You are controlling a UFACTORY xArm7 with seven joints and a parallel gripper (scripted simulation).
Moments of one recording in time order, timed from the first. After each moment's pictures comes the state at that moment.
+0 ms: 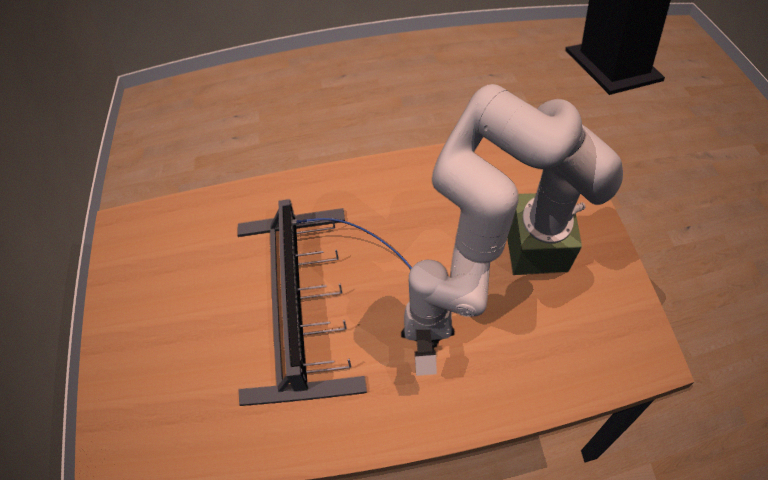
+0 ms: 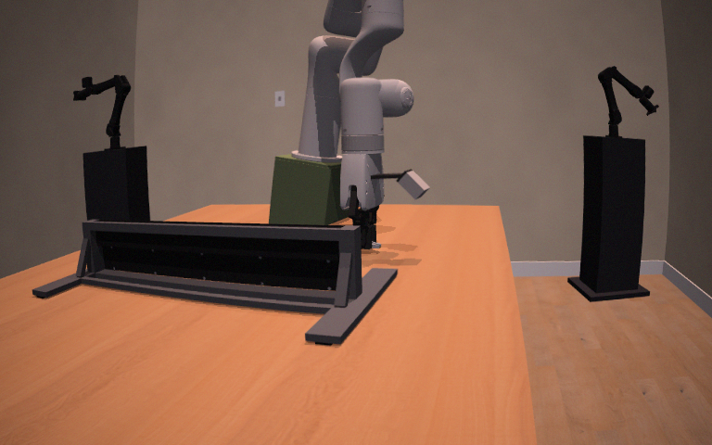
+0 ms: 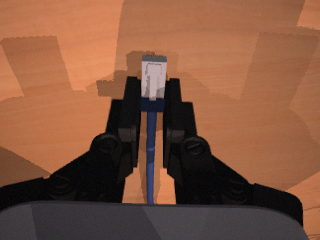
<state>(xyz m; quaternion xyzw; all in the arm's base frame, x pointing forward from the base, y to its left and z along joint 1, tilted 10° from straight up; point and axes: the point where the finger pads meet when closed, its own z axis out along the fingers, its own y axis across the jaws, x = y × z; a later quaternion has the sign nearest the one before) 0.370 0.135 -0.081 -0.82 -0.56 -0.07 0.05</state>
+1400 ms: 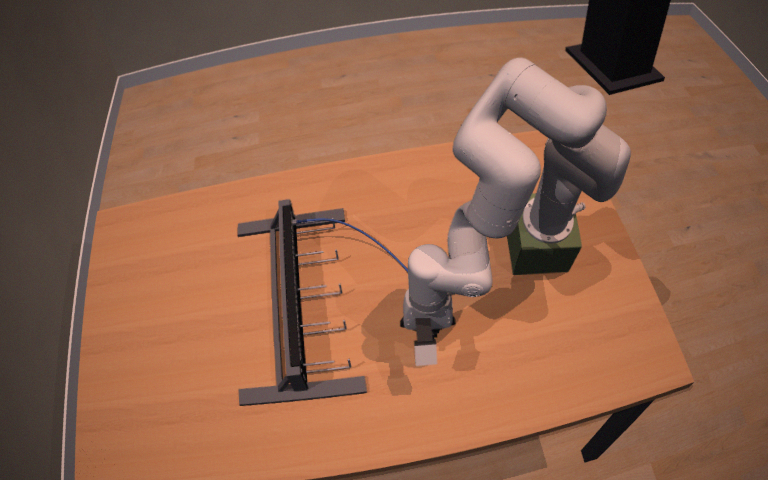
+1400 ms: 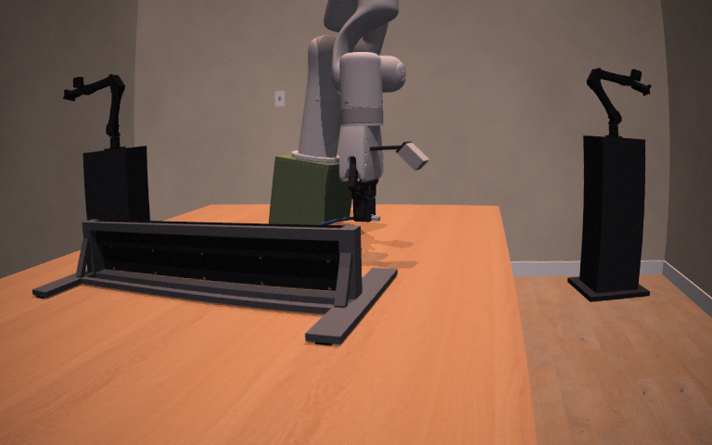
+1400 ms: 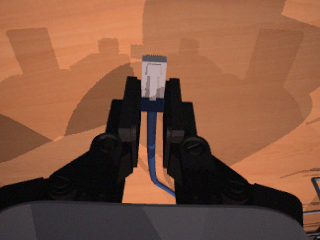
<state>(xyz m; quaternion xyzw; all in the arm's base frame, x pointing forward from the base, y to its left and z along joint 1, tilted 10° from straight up) 0.368 0.128 -0.033 -0.82 -0.56 -0.07 0.05</state>
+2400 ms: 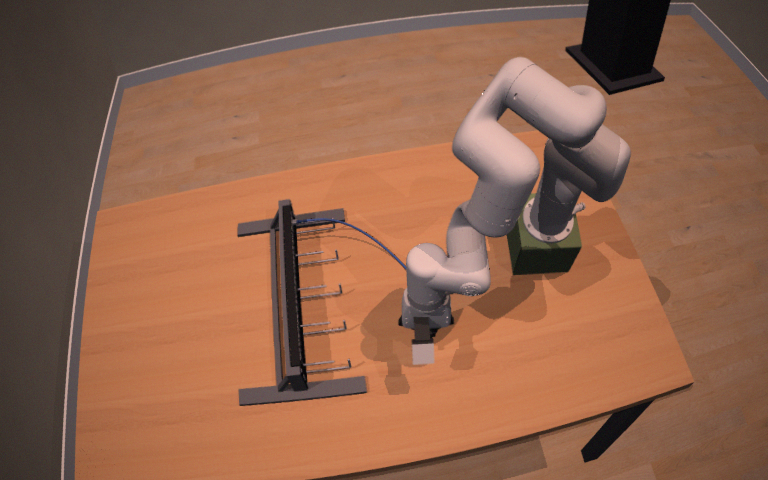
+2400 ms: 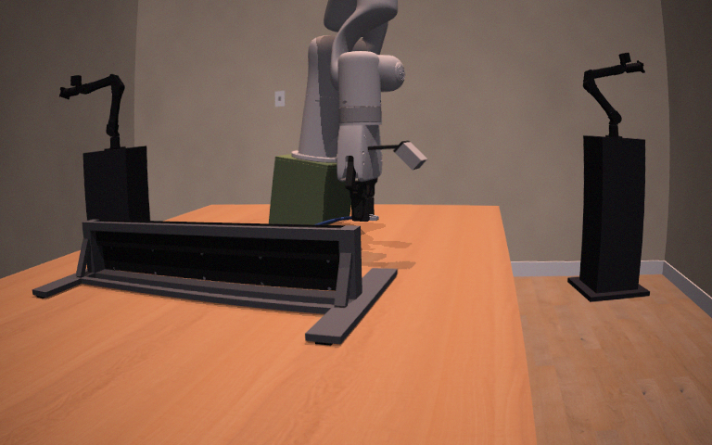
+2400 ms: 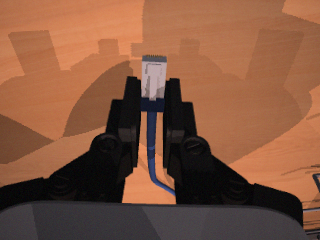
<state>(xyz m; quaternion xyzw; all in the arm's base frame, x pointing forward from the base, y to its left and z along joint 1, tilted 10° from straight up) 0.371 0.125 -0.032 -0.83 -0.56 -0.07 0.05</state>
